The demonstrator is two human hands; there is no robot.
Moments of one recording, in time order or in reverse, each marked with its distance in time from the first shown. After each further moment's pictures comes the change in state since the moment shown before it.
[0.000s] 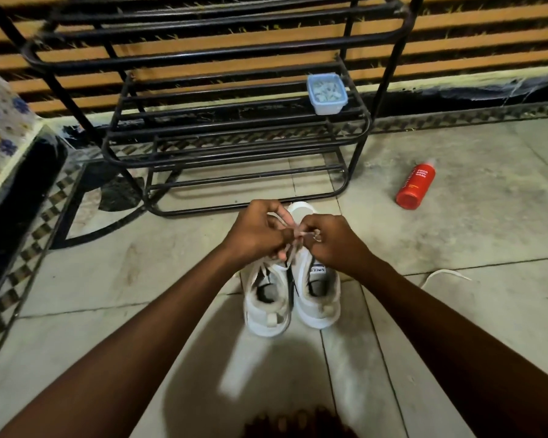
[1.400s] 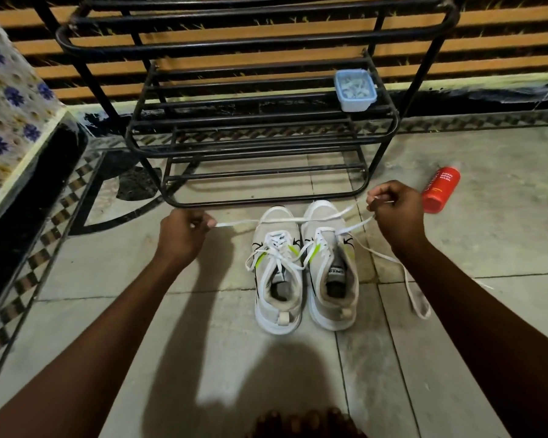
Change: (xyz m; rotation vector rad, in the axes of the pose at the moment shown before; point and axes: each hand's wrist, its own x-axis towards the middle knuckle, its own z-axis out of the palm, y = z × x) left_hand -0.015 -0.097 -0.116 0.413 0.528 -0.024; right_hand 0.022 0.036 -0.038 0.301 0.528 0.392
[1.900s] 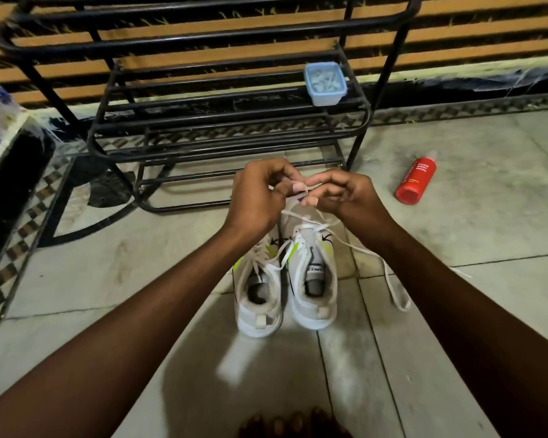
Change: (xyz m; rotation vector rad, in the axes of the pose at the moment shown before) left_hand -0.016 0.169 0.063 -0.378 -0.116 0.439; right_hand -0.014 -0.036 -0.002 0.416 -0.579 -0.145
